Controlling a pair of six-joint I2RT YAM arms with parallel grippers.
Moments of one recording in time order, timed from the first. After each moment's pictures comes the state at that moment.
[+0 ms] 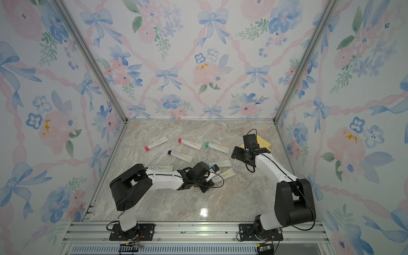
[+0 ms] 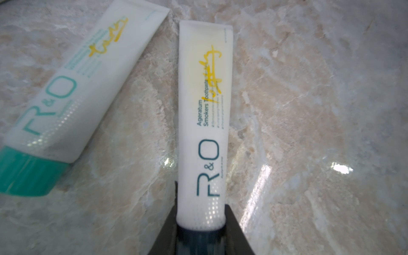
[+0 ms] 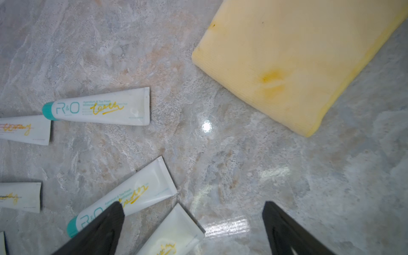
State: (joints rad) left arm -0.97 1.88 0.98 0.02 0.10 0.00; right arm 0.15 1.52 1.04 -0.54 0.02 0.51
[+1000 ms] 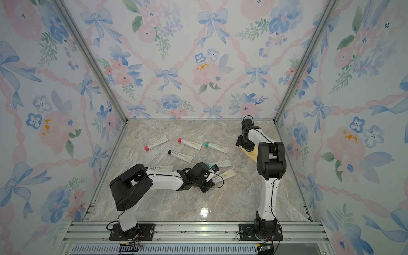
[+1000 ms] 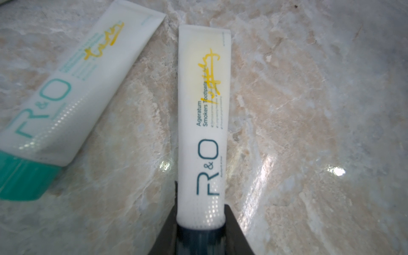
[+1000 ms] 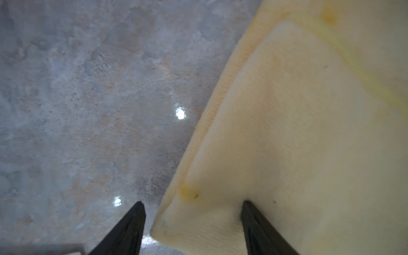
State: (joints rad) left arm -0.97 1.88 0.96 0.06 0.11 0.00; right arm 0.06 2.19 1.68 -0.74 0.11 0.43
